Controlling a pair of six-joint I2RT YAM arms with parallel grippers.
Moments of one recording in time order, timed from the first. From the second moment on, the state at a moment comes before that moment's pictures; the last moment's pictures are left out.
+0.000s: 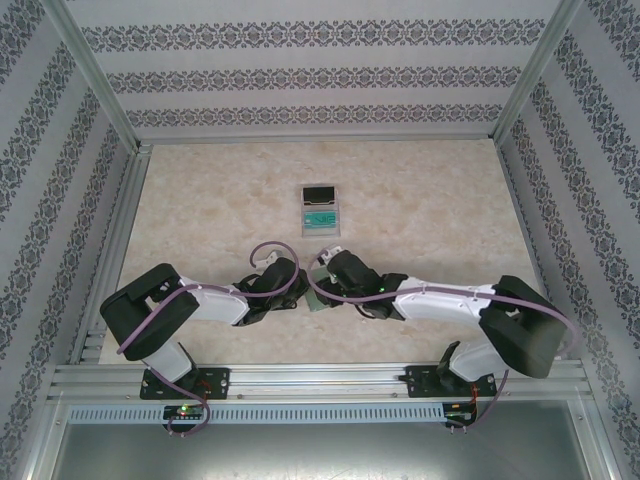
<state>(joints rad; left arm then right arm) -0.82 1.62 0.51 0.39 -0.12 -1.46 0.94 1.45 0.67 -0.06 0.08 0.40</state>
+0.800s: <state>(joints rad) -0.81 1.53 0.53 0.22 -0.12 -1.35 0.96 1.55 0.77 -0.14 0.16 0.34</state>
